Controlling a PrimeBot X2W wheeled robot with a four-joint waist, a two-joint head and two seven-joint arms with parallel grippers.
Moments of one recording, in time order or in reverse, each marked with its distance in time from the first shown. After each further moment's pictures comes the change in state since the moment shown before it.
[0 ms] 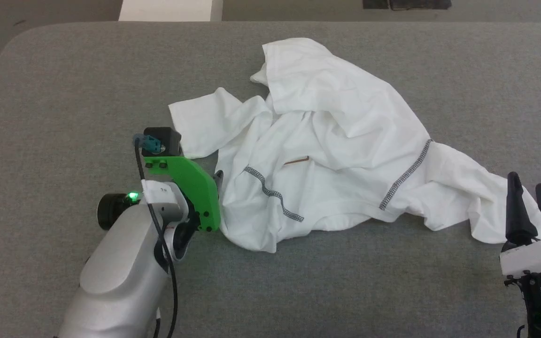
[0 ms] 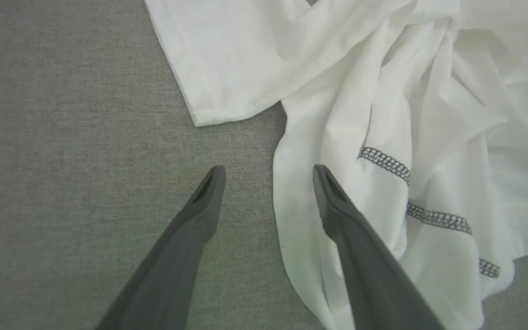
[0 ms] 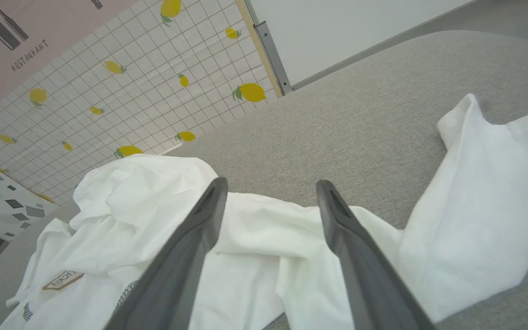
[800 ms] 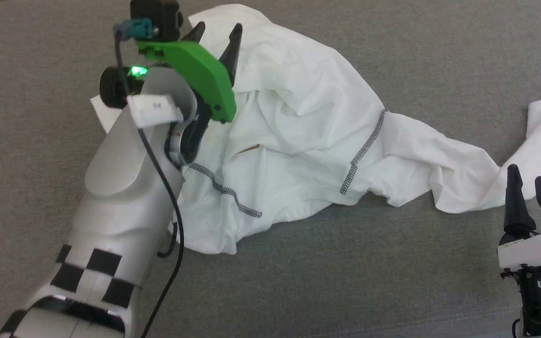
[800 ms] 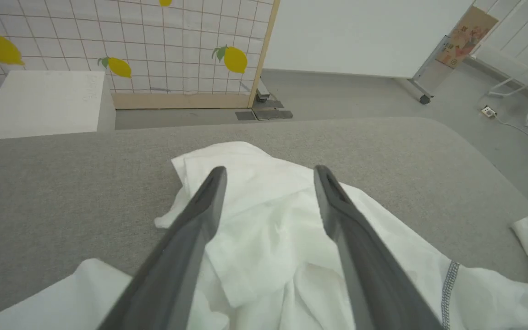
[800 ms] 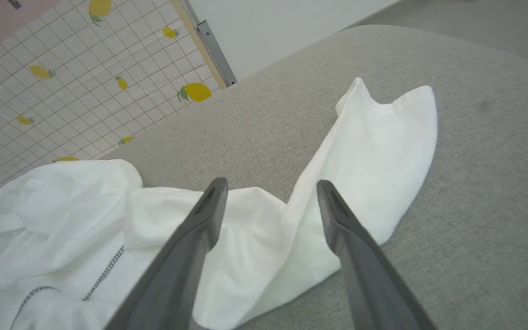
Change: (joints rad) left arm -0.407 -0.117 0.057 0.267 0.049 -0.182 -0.346; right arm -0.030 -0.001 0.009 0.036 0.014 0.000 -0.051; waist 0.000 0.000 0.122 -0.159
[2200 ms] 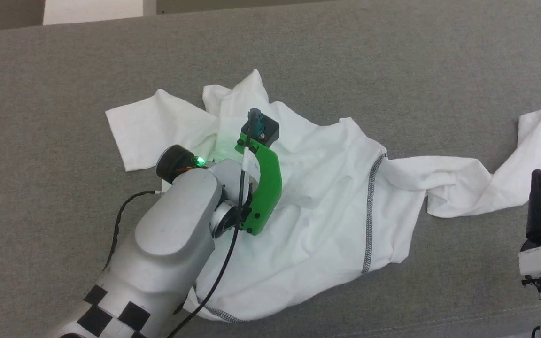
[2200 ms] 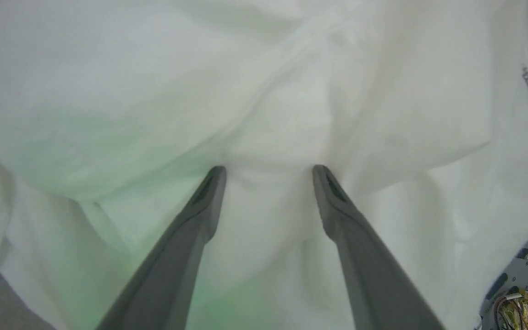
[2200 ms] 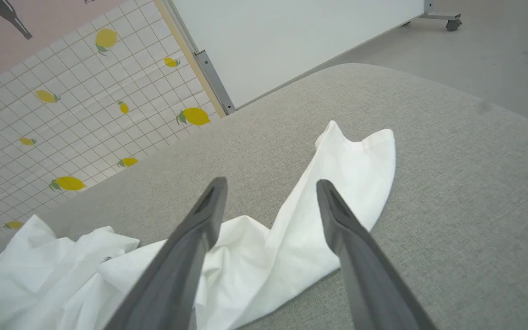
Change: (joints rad) left arm 0.180 0.030 -0.274 -0.130 0.083 -0.108 0.682; right arm 0.041 0.000 -0.063 -0.082 -0.021 0.000 0.045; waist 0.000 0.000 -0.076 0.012
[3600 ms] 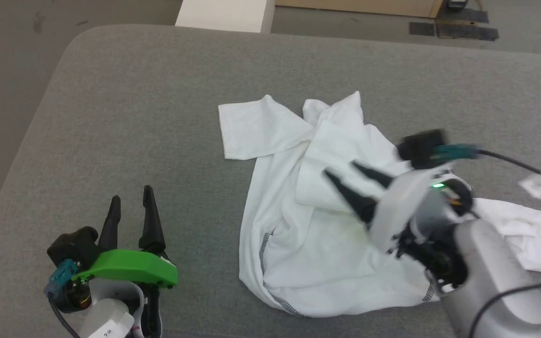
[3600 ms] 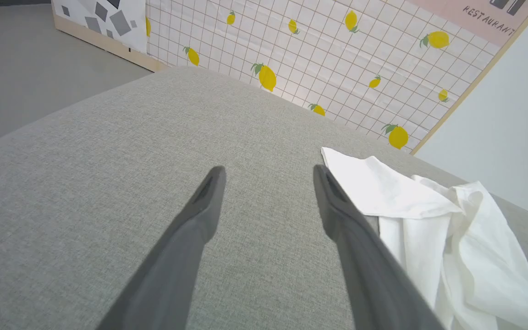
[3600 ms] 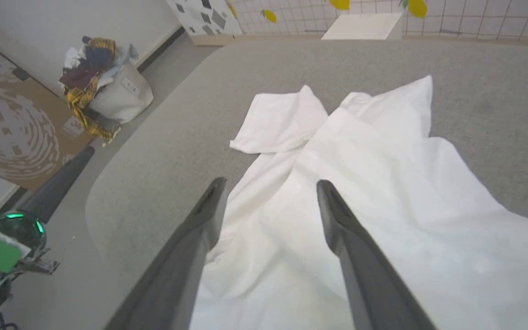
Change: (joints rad) left arm 0.635 -0.029 0.574 -0.327 -0.039 0.198 -1.054; right arm -0.293 -0.063 0.644 0.095 0.099 0.000 0.475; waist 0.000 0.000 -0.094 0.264
